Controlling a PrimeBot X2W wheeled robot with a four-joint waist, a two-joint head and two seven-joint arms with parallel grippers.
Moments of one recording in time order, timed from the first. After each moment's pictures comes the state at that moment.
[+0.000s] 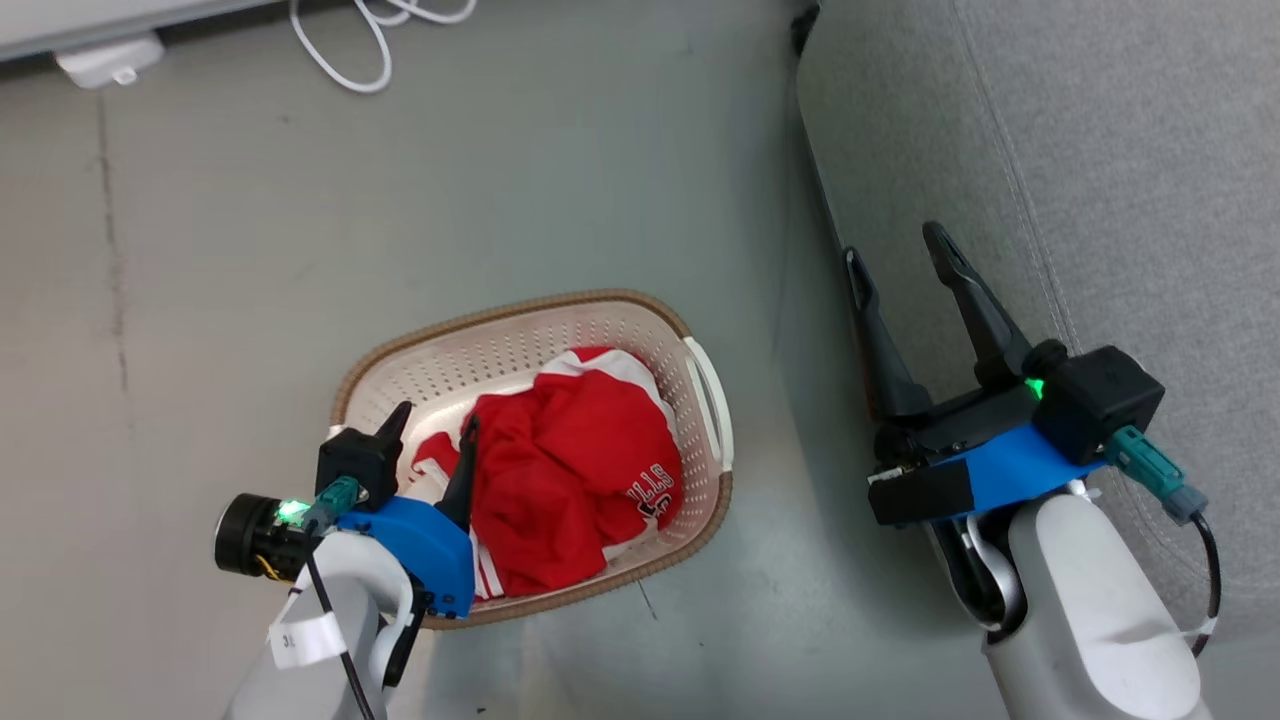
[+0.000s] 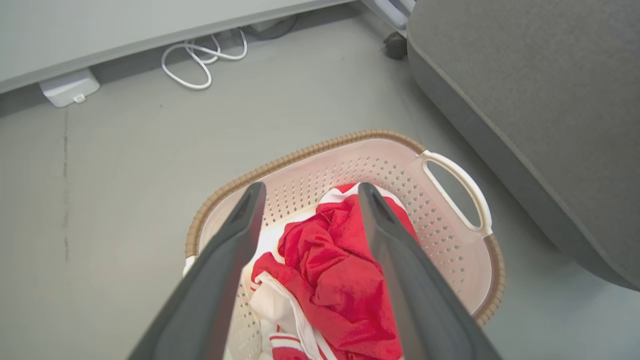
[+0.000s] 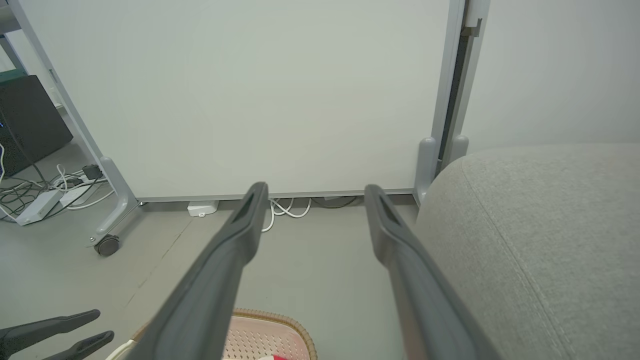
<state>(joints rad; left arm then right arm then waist) -0.42 0.13 -0.29 0.71 -0.20 -0.12 -0.18 -0.40 -0.05 0.17 0.21 0.17 0.13 -0.26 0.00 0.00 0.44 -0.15</state>
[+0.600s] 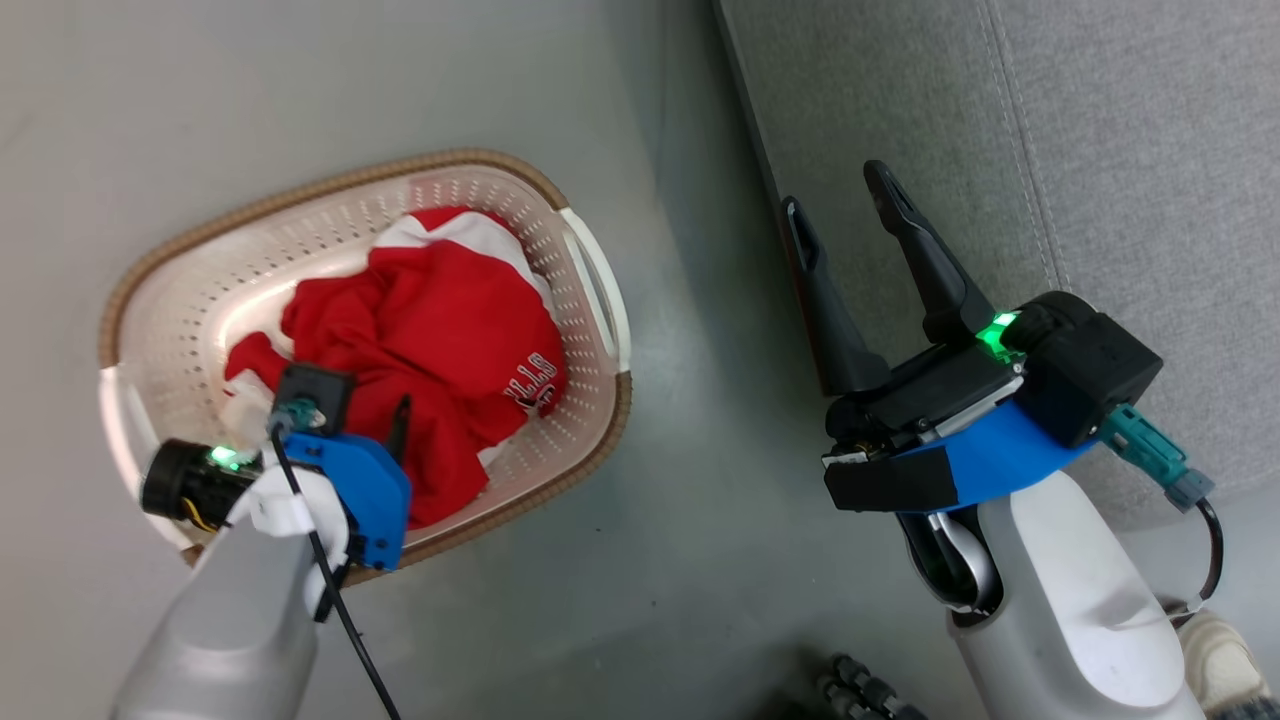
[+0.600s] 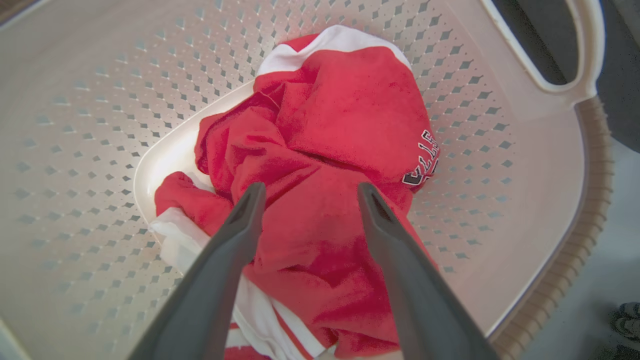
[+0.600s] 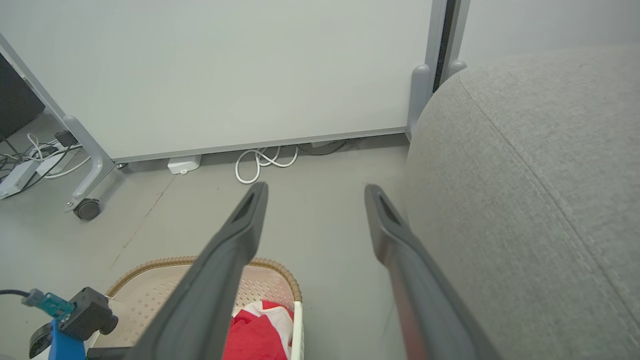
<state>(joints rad) -0.62 0.22 -0.42 0.95 -0.26 -0.13 -0.05 -0.47 -0.05 0.29 0.11 0.27 0.13 -0.26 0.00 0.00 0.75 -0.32</state>
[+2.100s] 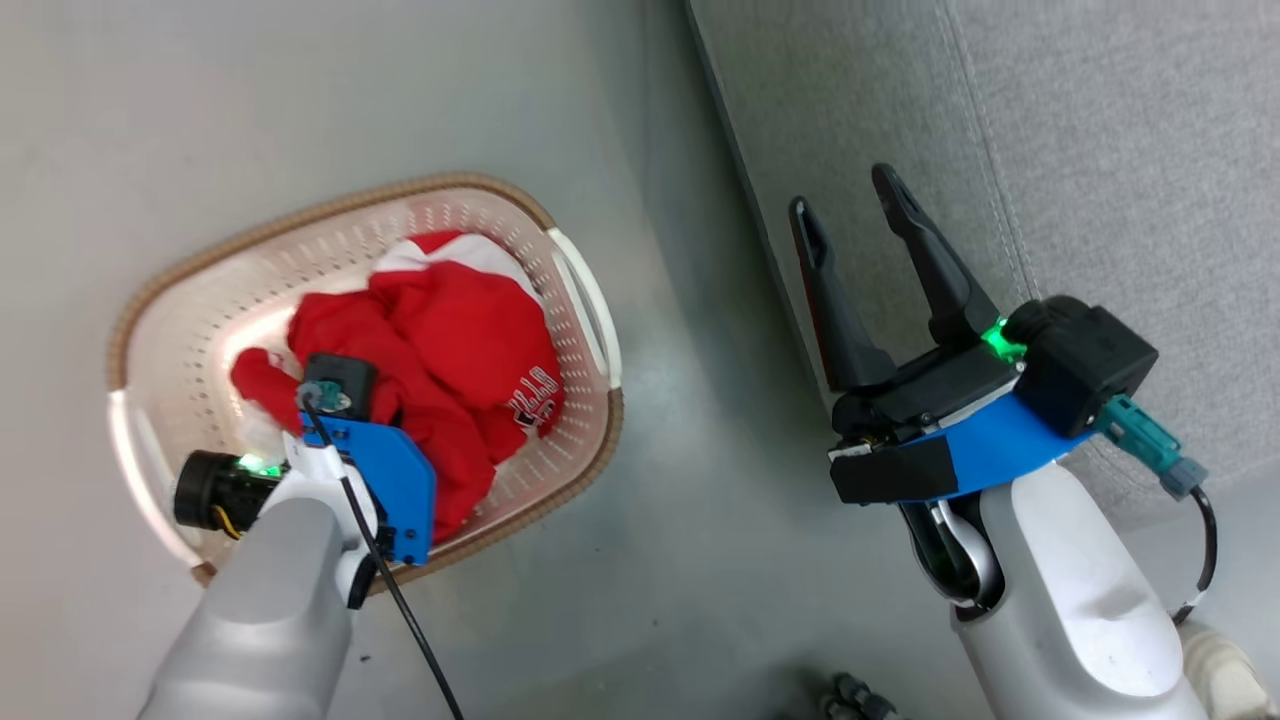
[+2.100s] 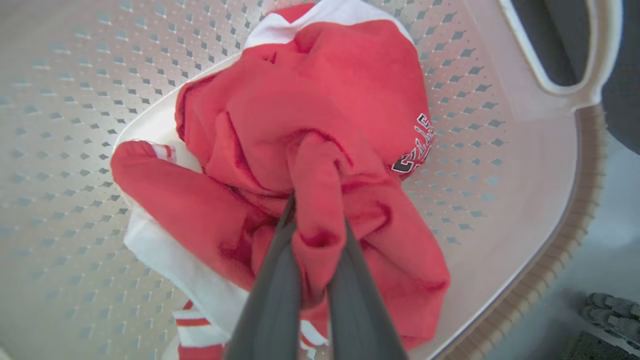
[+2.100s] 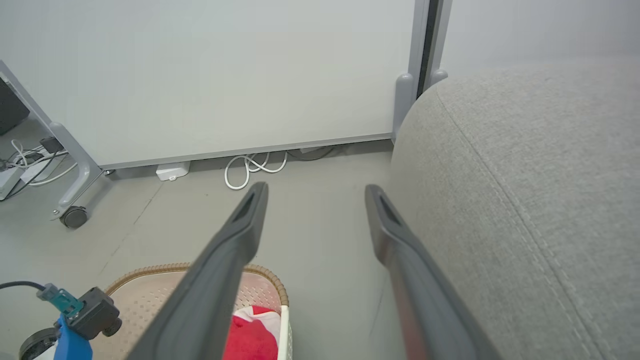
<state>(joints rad) -0.72 0.17 -0.46 1.11 -0.34 -0.12 0.06 -0.49 -0.05 0.28 0.15 0.28 0.13 -0.26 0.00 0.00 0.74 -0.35</state>
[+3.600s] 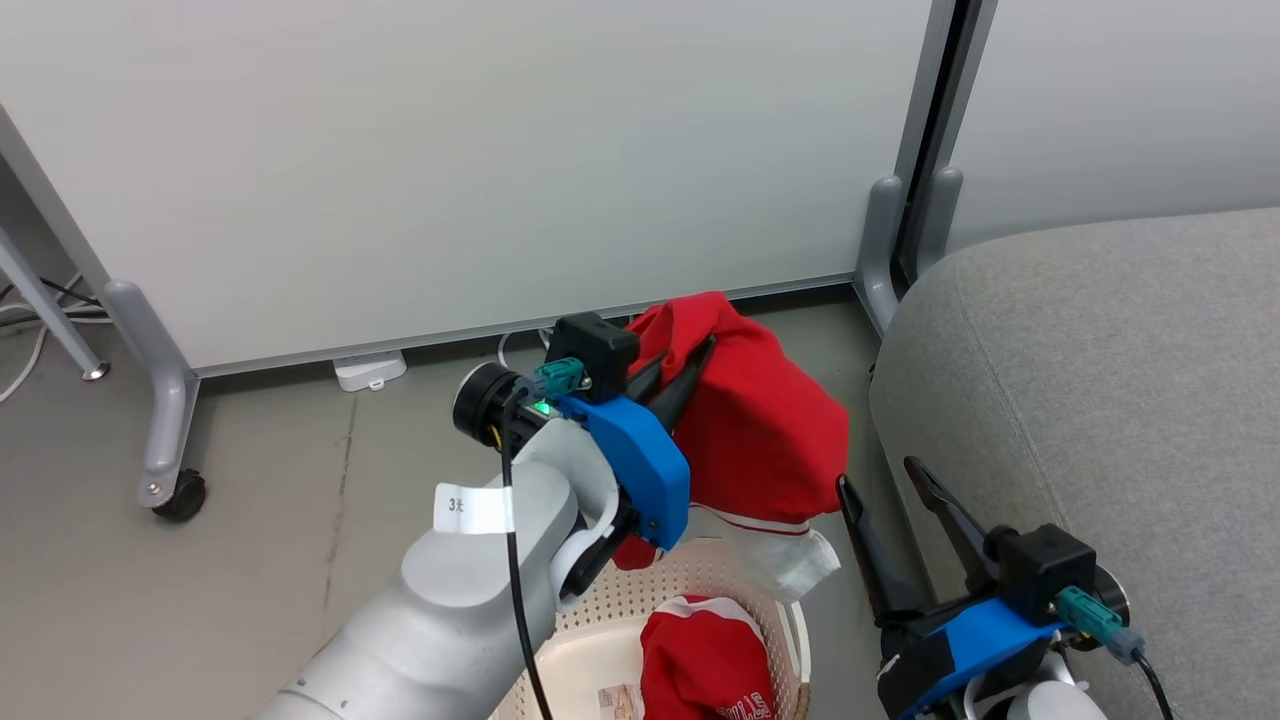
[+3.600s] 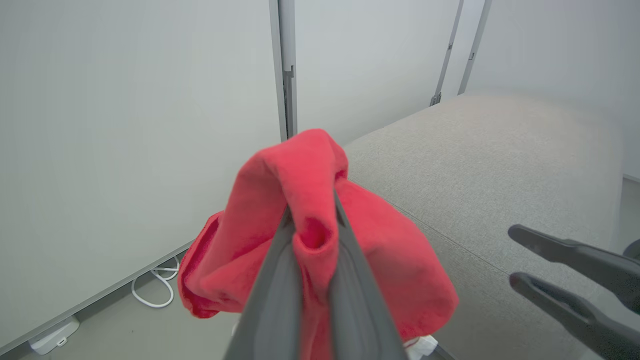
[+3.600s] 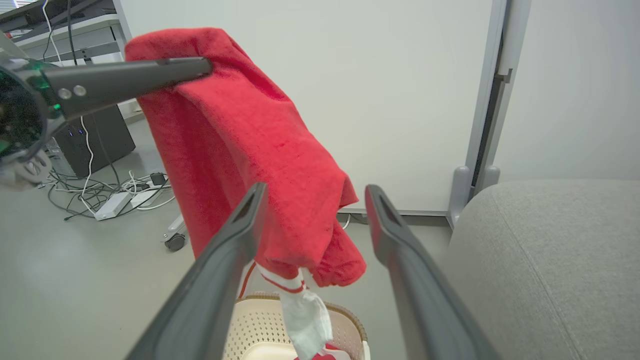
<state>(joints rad) -0.77 0.05 -0.96 0.79 -0.78 -0.13 -0.15 -0.13 -0.05 0.17 0.26 0.16 0.13 -0.18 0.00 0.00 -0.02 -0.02</state>
